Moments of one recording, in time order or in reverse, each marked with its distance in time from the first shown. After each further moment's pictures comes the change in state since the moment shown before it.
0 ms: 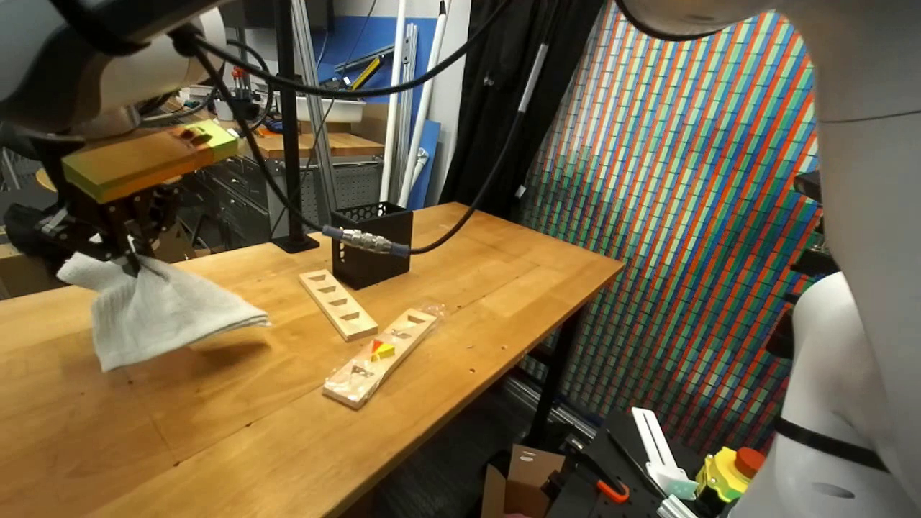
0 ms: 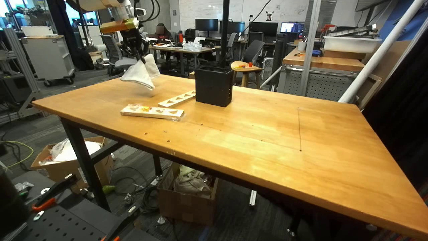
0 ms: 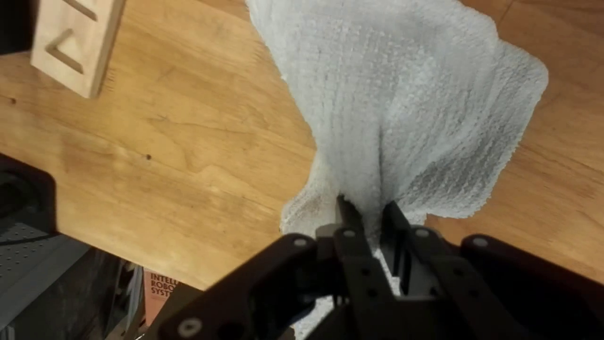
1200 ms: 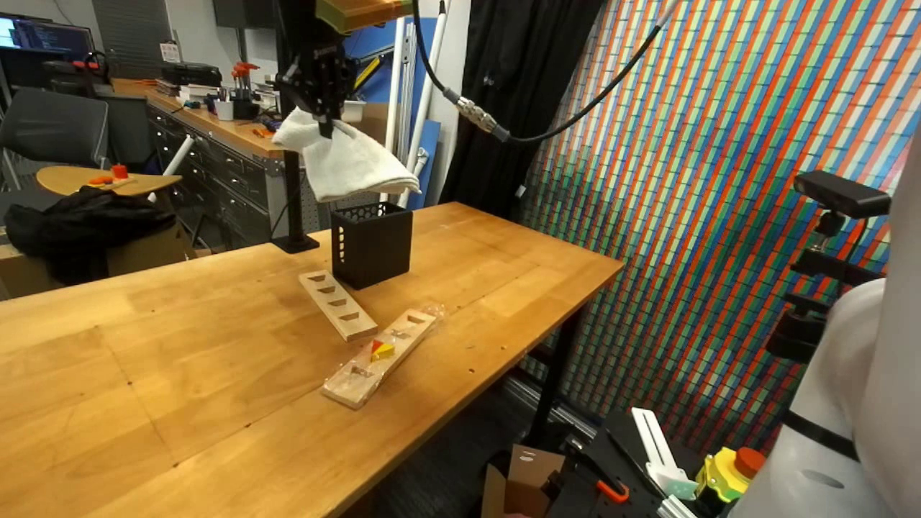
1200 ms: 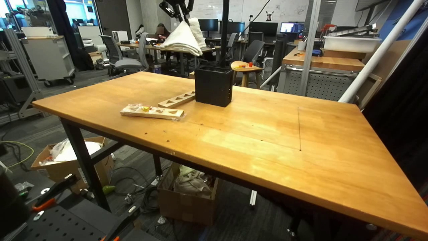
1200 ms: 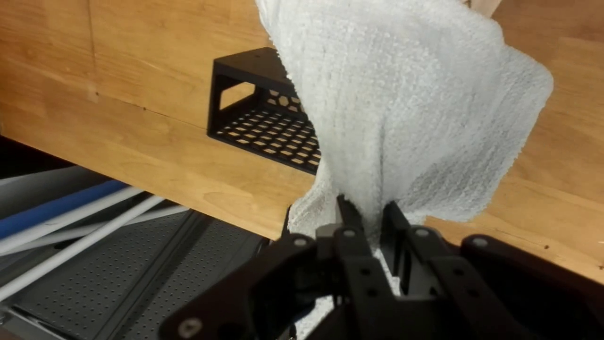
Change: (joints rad) arm -0.282 -0.277 -0.039 -0.025 -0.027 -0.247 -0.246
